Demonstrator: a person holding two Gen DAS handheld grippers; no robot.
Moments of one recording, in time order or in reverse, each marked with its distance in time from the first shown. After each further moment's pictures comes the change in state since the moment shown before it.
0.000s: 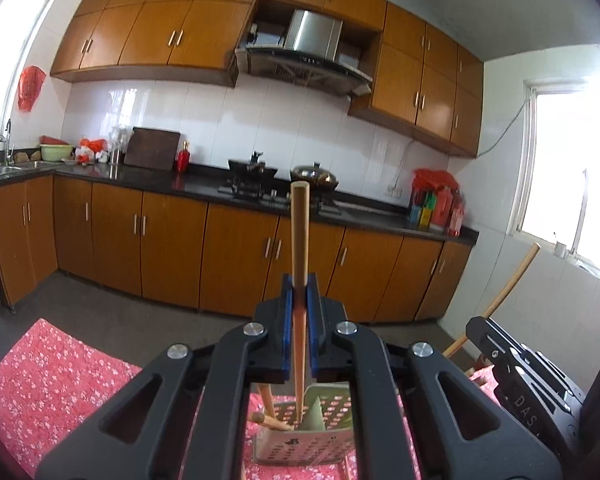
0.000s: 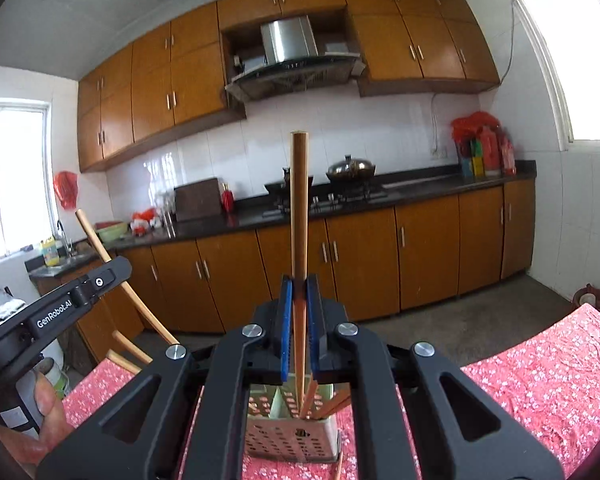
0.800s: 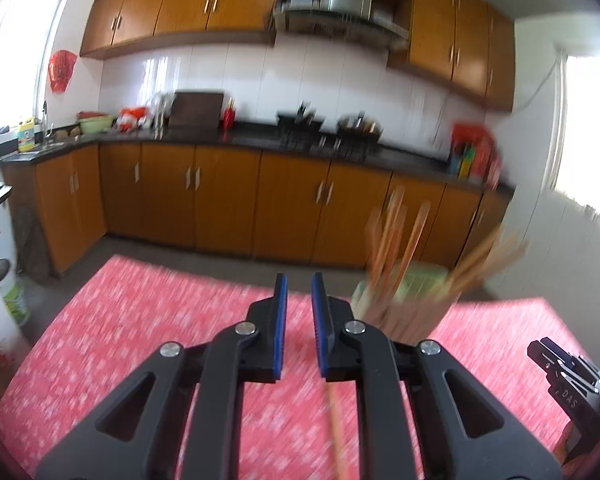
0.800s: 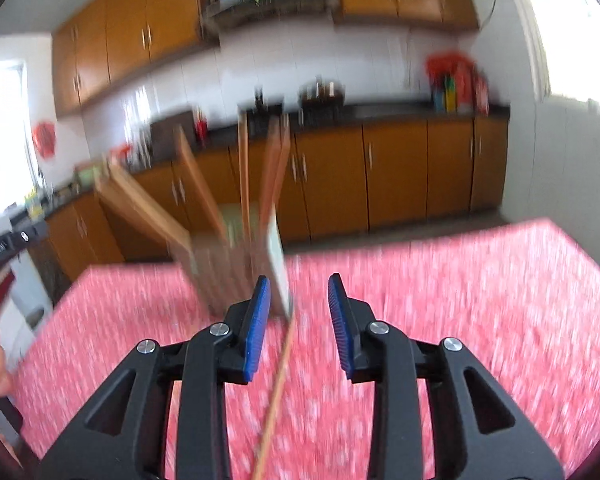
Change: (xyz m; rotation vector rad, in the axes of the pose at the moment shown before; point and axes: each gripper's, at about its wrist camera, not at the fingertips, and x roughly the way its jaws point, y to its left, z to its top) left arm -0.092 0.077 -0.083 0.032 0.190 0.168; right arm -0.062 -0.027 -0.097 0.011 0.315 -0.096
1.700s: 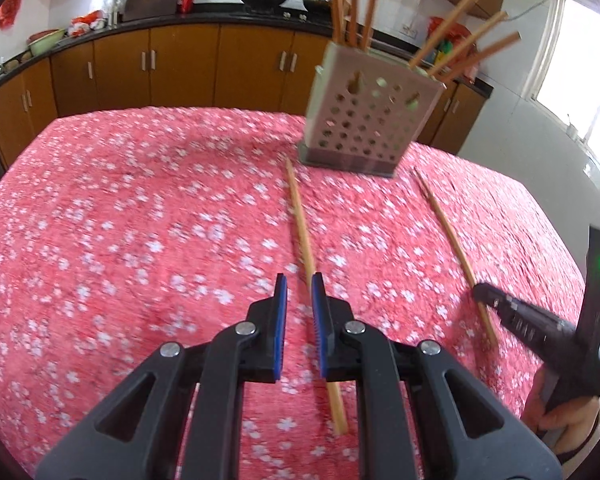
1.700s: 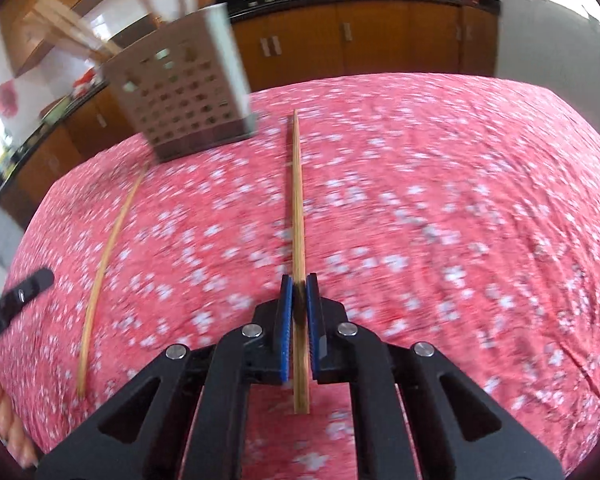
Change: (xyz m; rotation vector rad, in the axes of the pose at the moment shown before) left arm 0.043 -0.026 -0.137 0.033 0.408 -0.167; right arm 0.056 -0.021 -0.101 0.112 0.342 -0.062
